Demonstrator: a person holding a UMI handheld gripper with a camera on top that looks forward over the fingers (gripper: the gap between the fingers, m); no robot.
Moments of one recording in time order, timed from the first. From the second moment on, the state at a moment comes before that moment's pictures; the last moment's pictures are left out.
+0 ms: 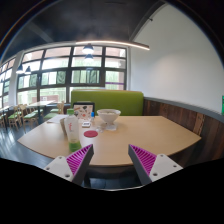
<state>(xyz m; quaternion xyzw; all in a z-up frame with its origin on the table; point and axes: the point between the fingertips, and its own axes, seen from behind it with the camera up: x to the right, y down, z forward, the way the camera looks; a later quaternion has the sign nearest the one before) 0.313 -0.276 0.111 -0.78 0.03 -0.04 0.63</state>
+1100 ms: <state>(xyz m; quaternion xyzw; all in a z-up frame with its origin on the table) 0.155 -0.072 0.068 -0.75 0.03 -0.03 0.66</state>
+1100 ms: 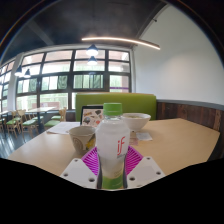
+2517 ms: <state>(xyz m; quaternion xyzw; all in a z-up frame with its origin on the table) 0.210 -0.065 0.247 -0.64 -0.18 -0.36 0.65</state>
